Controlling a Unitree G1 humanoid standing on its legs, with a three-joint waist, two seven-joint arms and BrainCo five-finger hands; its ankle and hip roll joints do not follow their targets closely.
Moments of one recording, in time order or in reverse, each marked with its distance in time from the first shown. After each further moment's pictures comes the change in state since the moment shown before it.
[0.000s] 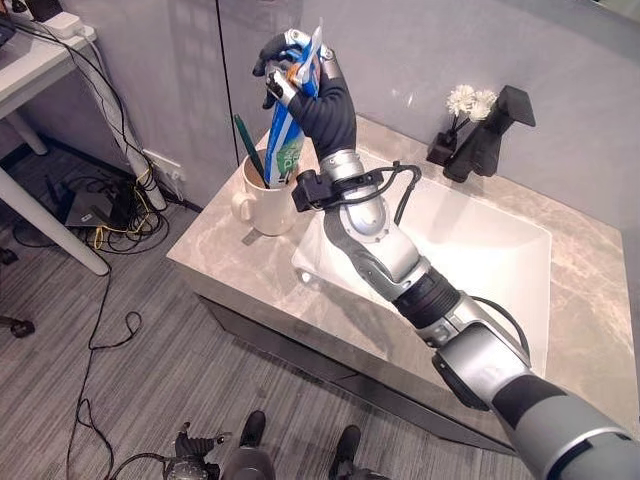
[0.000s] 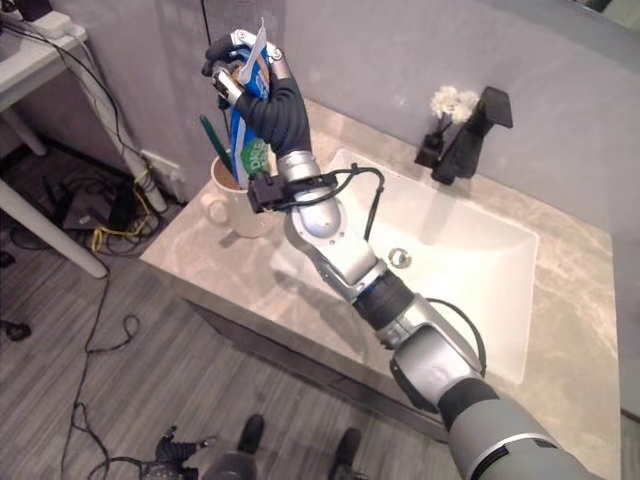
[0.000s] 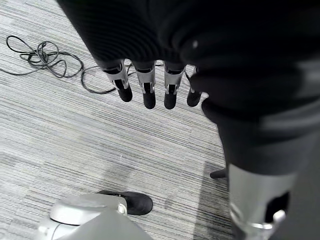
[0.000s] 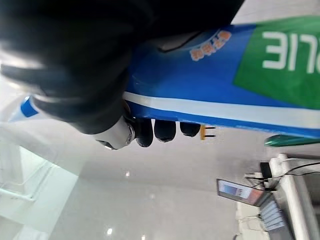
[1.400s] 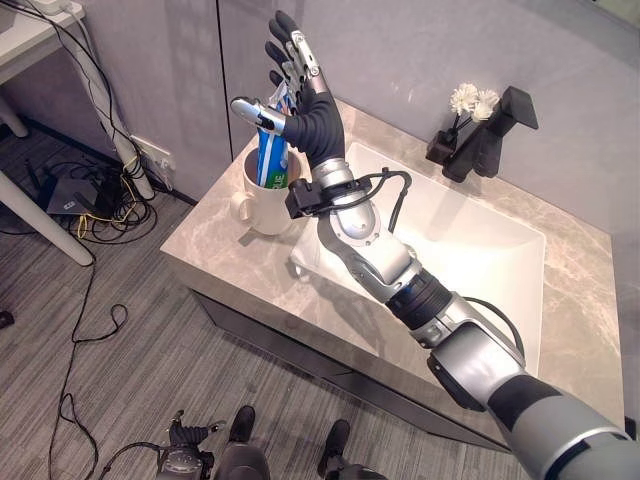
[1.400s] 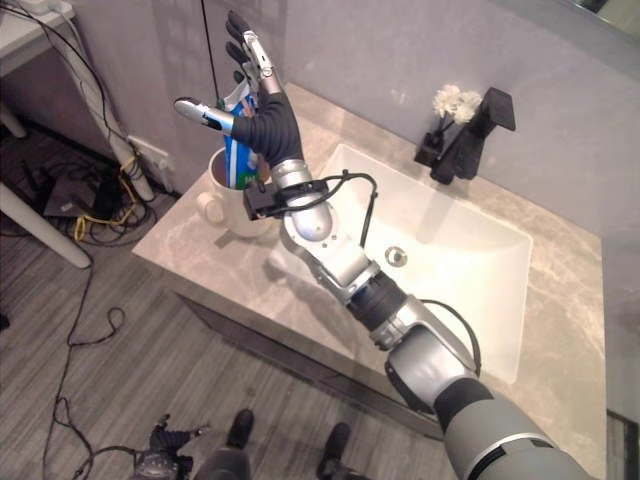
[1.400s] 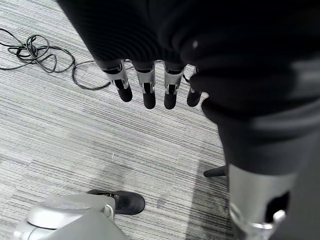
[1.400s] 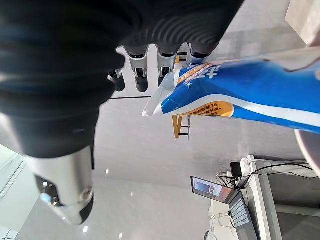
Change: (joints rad) left arm -0.037 0.029 0.007 -0.001 0.000 -0.006 0.009; right arm -0.005 0.028 0.017 0.059 -0.019 0.008 0.003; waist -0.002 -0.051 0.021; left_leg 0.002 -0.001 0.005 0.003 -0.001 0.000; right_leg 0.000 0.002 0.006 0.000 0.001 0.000
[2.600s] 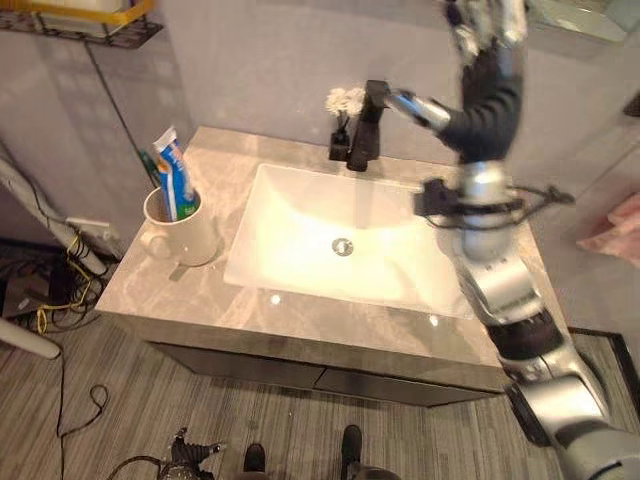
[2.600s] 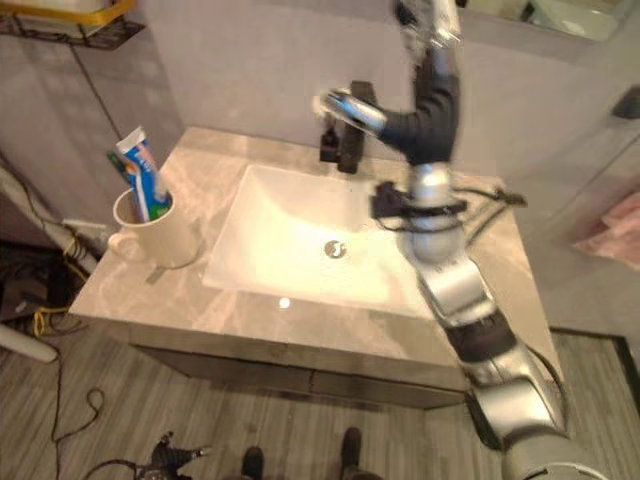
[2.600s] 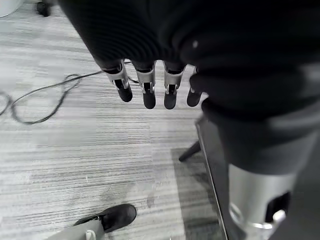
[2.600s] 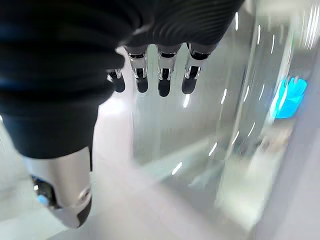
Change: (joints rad) left arm 0.044 -0.037 0.040 0.041 0.160 0.012 -0.065; right arm 0.489 -0.428 -0.428 -0.510 -0.368 -0.024 -0.058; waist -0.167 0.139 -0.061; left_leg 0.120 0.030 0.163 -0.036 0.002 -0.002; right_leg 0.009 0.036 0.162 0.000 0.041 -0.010
